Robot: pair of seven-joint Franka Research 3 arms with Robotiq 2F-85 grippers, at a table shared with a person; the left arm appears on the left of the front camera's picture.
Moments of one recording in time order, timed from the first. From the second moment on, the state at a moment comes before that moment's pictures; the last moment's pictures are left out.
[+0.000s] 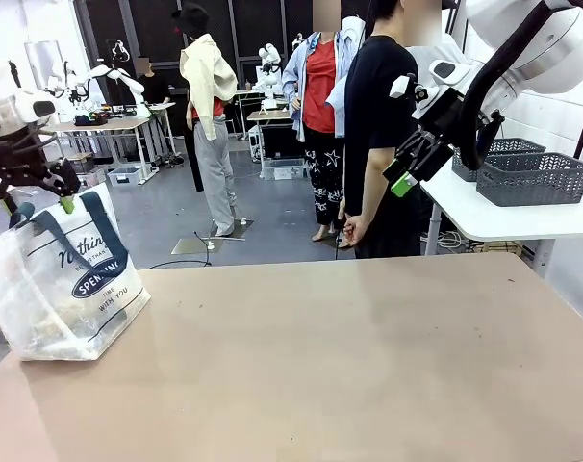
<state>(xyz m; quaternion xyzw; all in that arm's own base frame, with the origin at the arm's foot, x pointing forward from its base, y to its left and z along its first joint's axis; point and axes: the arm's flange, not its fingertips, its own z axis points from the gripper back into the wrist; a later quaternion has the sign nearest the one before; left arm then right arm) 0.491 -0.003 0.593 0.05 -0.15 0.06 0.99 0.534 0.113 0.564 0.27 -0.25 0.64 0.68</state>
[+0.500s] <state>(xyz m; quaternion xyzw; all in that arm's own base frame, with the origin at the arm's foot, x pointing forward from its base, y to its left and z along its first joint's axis) 0.479 -0.027 0.615 0.05 -0.16 0.01 0.99 0.534 0.113 0.564 0.27 -0.25 0.64 0.68</state>
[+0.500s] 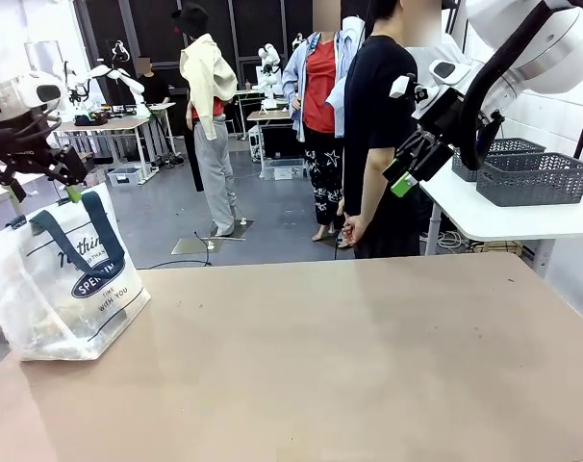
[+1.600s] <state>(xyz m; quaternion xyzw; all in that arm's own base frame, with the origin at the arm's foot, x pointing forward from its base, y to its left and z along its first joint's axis) 0.481 -0.025 0.612 0.05 -0.16 0.01 0.99 0.534 0.113 0.564 0.27 -0.25 0.64 0.68</state>
